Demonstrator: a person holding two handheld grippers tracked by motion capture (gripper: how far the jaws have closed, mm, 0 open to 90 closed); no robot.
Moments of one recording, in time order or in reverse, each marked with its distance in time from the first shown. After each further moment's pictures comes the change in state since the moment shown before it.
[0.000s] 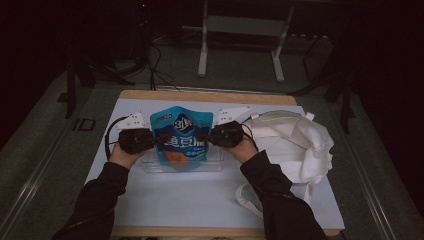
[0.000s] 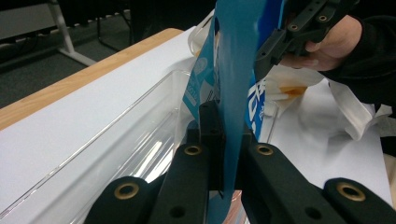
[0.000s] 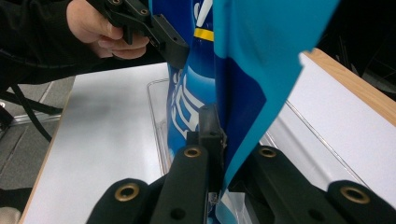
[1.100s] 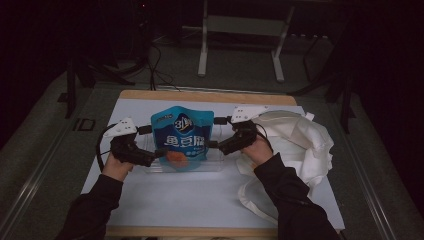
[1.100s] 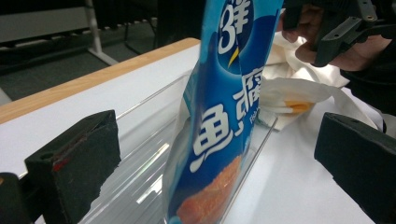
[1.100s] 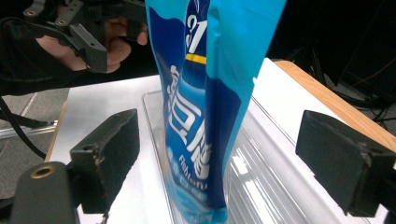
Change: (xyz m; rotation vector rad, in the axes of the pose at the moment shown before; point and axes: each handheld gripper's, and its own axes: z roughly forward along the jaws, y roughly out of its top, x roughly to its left) left arm -0.026 -0.006 -0.025 -0.056 0.086 -0.095; right arm 0.009 0.004 -0.041 -0.050 -0.078 0.001
